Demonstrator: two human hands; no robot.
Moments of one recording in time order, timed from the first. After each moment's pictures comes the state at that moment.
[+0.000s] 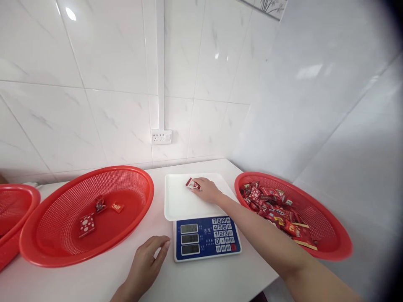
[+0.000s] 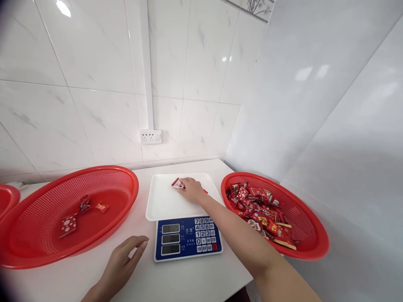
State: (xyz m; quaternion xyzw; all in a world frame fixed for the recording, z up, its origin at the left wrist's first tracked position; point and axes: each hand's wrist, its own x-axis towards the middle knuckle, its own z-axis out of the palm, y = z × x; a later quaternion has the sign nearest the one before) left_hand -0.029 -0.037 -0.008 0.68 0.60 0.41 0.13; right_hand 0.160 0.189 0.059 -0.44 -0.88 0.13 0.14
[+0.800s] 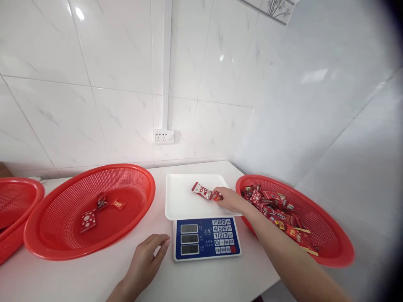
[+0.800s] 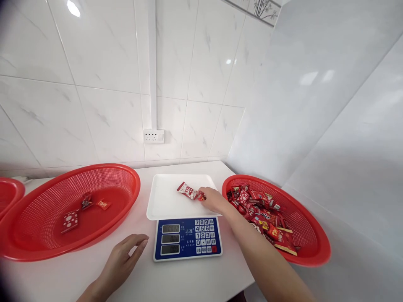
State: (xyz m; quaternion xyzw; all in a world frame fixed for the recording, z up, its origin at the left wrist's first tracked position) left_hand -0.029 -0.037 -0.004 0.68 0.60 0.40 0.12; right_hand 0.225 0.165 0.076 -0.48 -0.86 0.17 0.09
